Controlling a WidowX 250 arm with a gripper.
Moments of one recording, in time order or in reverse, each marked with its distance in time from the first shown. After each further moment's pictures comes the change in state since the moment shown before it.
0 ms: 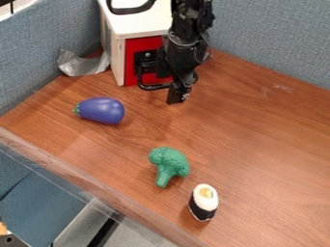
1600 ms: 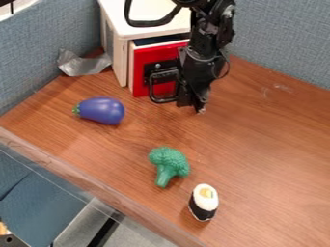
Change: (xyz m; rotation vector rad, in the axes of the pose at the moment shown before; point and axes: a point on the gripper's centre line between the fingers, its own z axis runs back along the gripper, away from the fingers) arm 0.024 -0.050 0.007 -0.045 -0.027 -0.083
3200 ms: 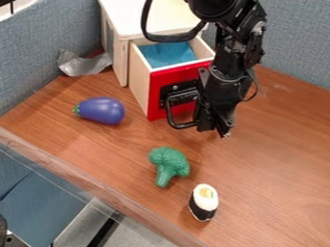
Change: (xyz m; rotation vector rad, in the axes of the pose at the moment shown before) arm 0.014 -0.049 0.010 -0.072 -0.008 -0.017
